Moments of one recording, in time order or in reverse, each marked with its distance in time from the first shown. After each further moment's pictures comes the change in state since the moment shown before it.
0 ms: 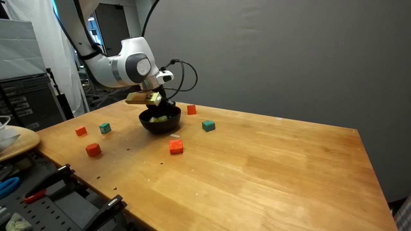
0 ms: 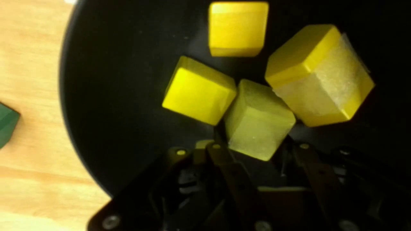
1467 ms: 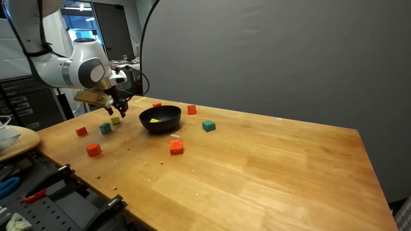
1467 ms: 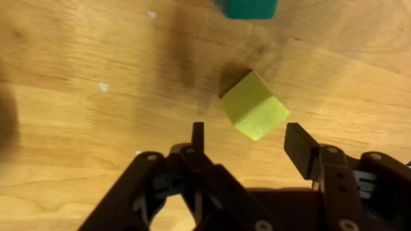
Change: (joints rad) arm 0.026 -0.018 0.339 -0.068 0.105 0.176 0.022
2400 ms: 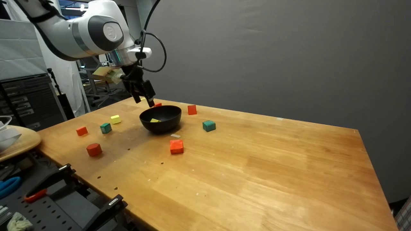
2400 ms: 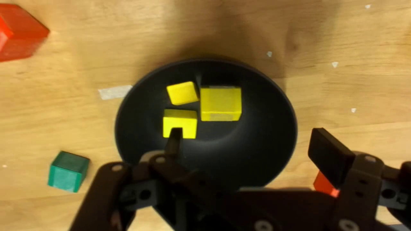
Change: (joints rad) arm 0.138 -0.355 -0.431 -0.184 -0.114 -0.342 0.311
